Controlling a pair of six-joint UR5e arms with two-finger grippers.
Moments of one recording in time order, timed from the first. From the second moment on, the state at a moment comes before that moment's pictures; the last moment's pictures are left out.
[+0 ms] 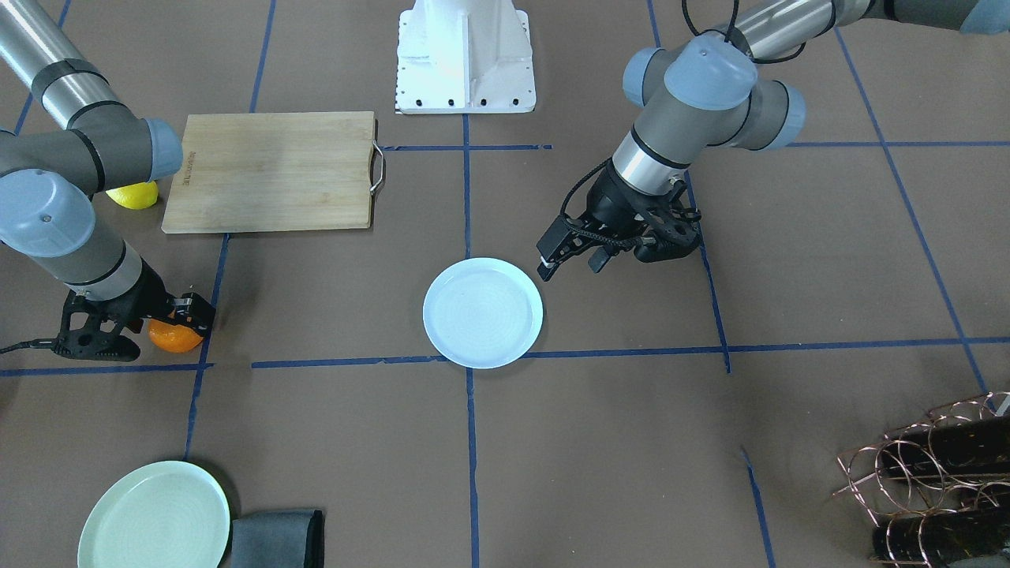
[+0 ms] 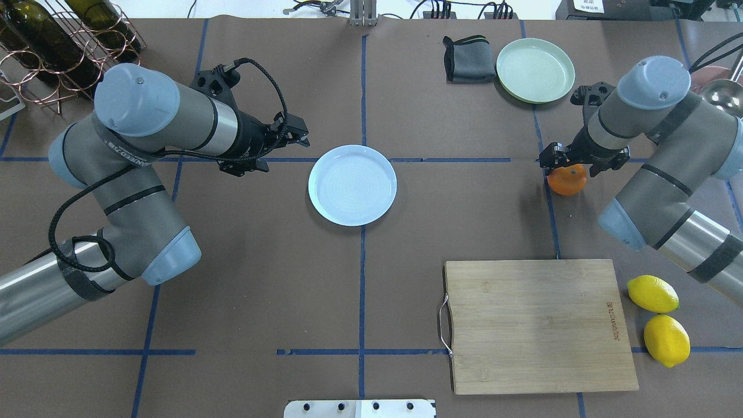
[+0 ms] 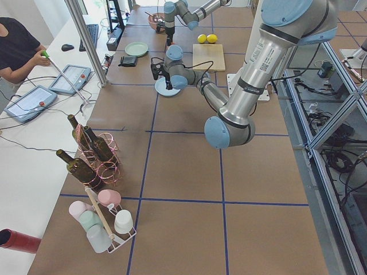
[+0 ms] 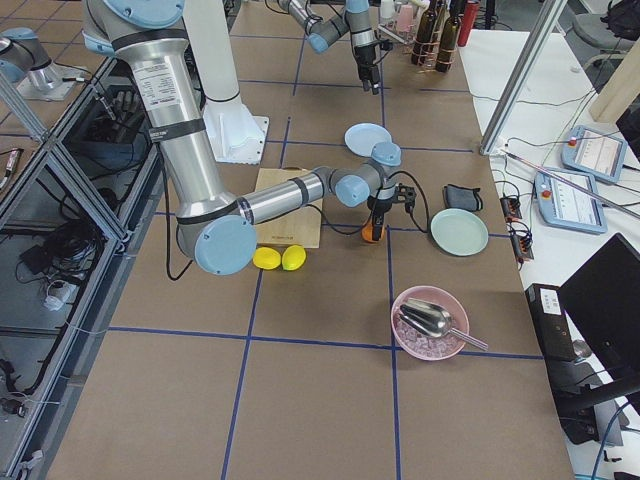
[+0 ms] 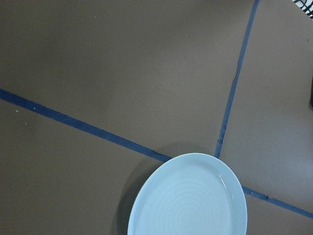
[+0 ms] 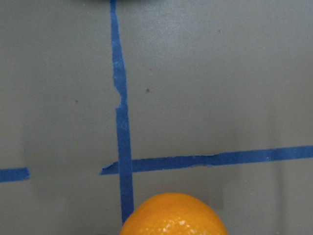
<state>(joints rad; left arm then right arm) -0.71 -2.11 -1.66 -2.12 -1.95 -1.63 0.89 -1.26 1.53 -1.33 2.07 0.91</state>
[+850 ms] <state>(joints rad) -0.71 -2.11 -1.67 -2.12 -1.95 -1.63 0.89 -1.26 1.57 -1.32 2.07 0.91</state>
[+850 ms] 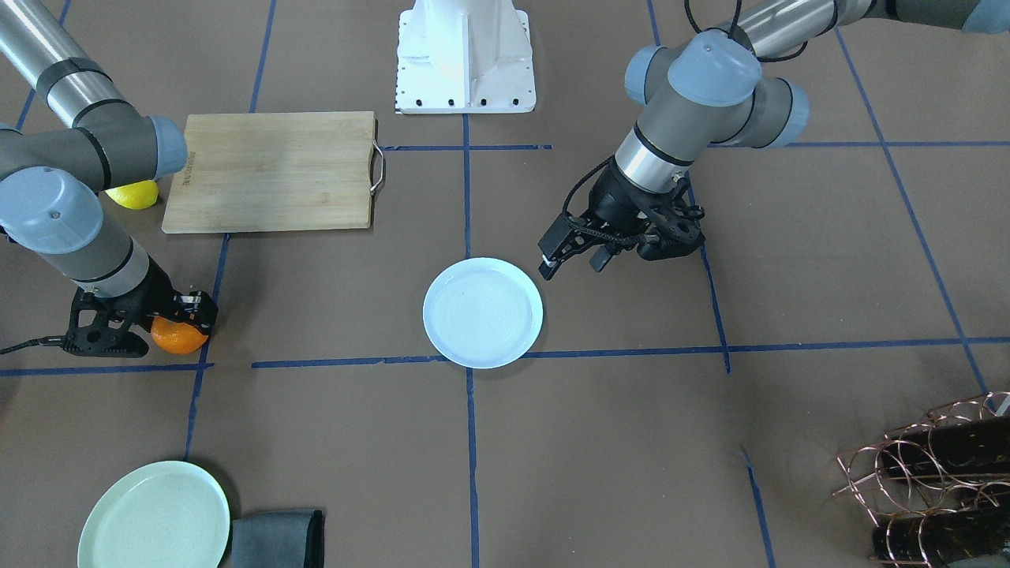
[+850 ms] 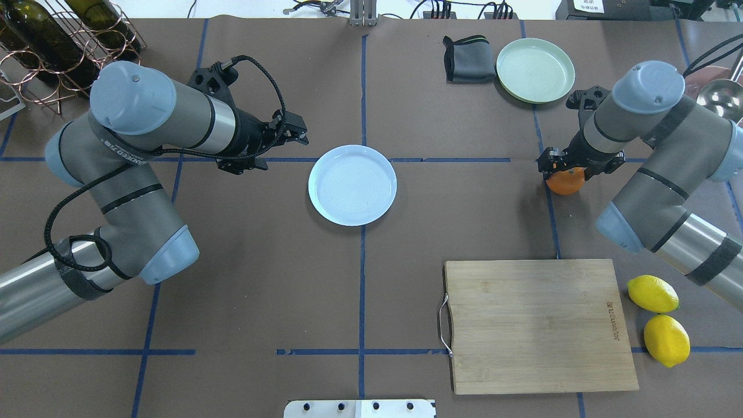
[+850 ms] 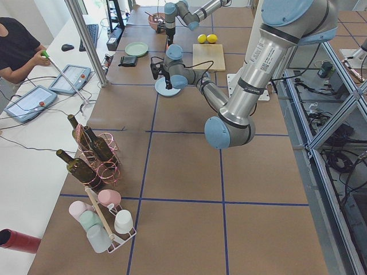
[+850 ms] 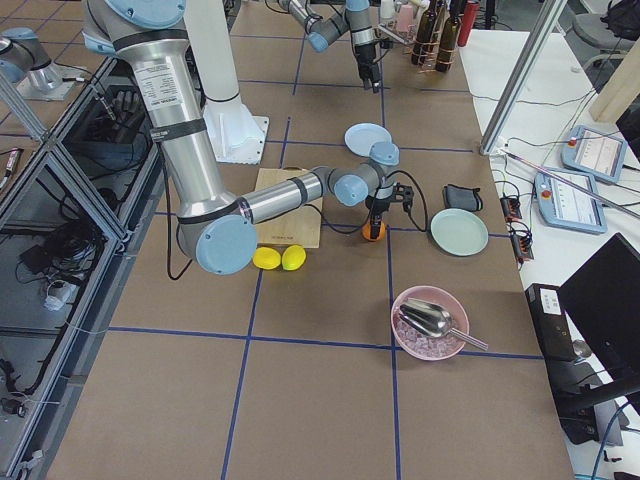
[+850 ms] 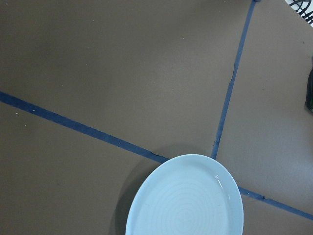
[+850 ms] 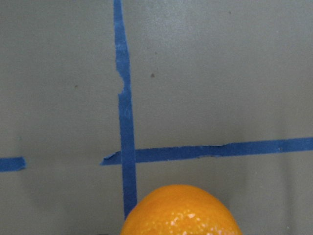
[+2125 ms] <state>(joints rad) -0.93 -1.78 -1.92 -1.95 -1.95 -0.91 0.75 -0.98 1.69 -1.33 2.04 1.33</state>
